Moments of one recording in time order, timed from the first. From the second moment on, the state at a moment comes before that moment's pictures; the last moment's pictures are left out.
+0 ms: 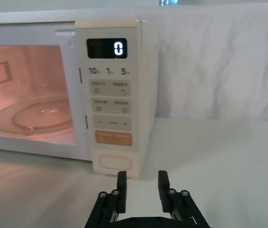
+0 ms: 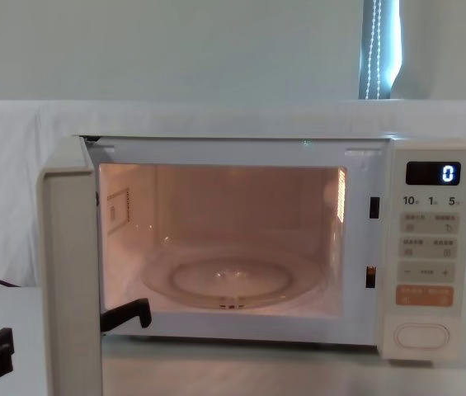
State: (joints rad) left arm 0.27 0.24 0.04 -1.85 -0.25 -0.02 -0.02; right arm -0.05 0.09 -0.03 -1.66 0.11 0.03 0.12
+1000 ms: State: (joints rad) left arm 0.27 0.24 0.04 -1.85 -0.25 -0.02 -0.02; right arm -0.07 0.10 0.01 -1.62 0.12 -0.04 0.09
